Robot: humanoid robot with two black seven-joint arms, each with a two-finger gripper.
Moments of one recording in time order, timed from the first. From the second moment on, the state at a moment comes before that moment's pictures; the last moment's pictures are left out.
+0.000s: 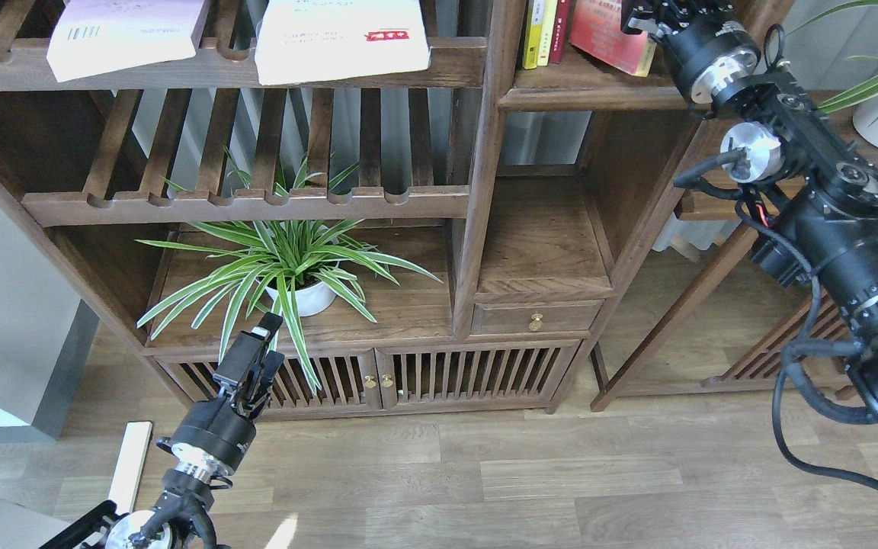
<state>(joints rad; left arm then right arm) -0.05 0.17 -0.85 -1.14 -0.29 -0.49 -0.17 1.01 -0.28 0.96 0.61 -0.58 0.18 0.20</state>
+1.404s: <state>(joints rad) -0.06 0.16 -0.85 -1.14 -0.29 -0.49 -0.17 0.93 -0.34 0.98 1.02 -0.57 0.02 0.07</state>
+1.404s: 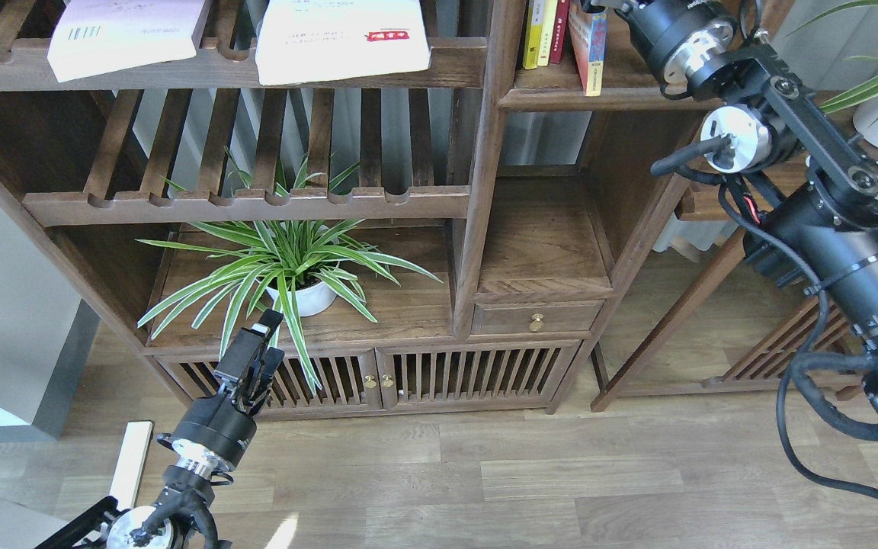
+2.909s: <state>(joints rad) -0.26 0.17 -0.94 -1.17 -0.33 -0.49 -0.17 0.62 -0.04 1.23 1.28 -0.55 -0.09 0.07</state>
